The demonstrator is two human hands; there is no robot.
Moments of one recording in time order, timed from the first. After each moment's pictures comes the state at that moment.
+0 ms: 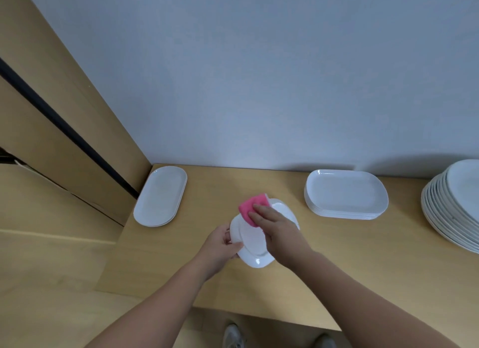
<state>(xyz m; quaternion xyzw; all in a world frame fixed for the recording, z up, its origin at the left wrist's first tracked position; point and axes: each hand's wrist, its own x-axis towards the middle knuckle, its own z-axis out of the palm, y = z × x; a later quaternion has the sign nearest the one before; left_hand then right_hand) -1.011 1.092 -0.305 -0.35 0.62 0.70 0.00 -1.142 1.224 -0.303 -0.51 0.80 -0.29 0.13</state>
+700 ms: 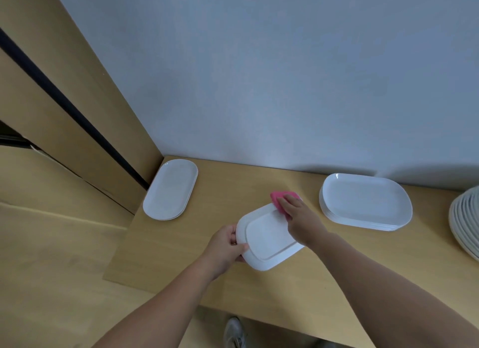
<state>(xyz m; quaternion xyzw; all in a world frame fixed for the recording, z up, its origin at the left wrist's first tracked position) -1.013 1.086 -0.314 -0.40 0.62 0.67 0.01 -1.214 1.205 -0.360 -0.41 0.86 -0.20 0.24</state>
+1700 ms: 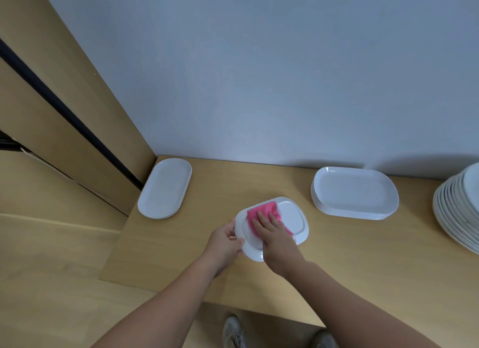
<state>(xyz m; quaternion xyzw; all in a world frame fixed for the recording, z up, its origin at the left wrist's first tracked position) -1.015 1.098 -0.319 -0.39 0.62 0.68 -0.02 -1.126 1.219 -0.352 -0.47 0.82 -0.21 0.24</state>
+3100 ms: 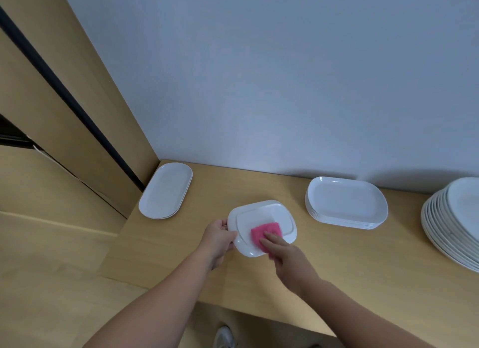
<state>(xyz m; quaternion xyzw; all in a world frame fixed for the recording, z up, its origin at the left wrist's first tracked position) -1.030 1.098 -0.306 -0.48 0.52 0.71 -0.07 -1.125 1.270 -0.338 -0.43 0.80 -0.32 0.27</state>
